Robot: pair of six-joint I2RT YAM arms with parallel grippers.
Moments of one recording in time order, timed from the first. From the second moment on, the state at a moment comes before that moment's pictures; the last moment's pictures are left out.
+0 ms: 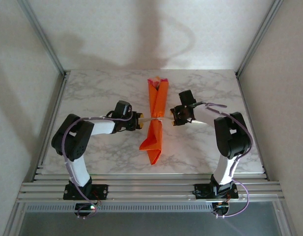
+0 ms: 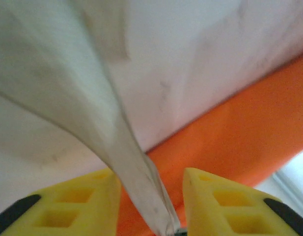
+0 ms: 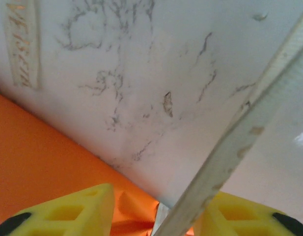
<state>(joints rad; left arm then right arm) -0.42 1.84 0.89 0.17 0.36 -1.94 0.39 1.84 1.14 -0.37 -0.27 1.67</state>
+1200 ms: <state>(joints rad) -0.32 1.66 0.80 0.15 0.42 -1.78 0.30 1.75 1.03 -0.30 -0.29 1.45</state>
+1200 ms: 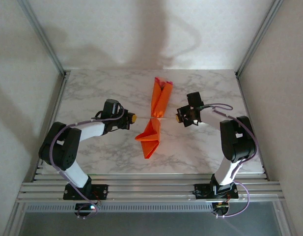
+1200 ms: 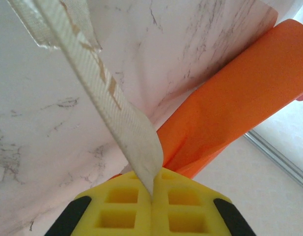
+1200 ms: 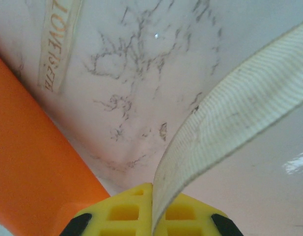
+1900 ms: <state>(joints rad) -0.31 1.64 0.88 -0.09 0.38 -1.62 0.22 1.75 1.14 -0.55 -0.23 1.24</state>
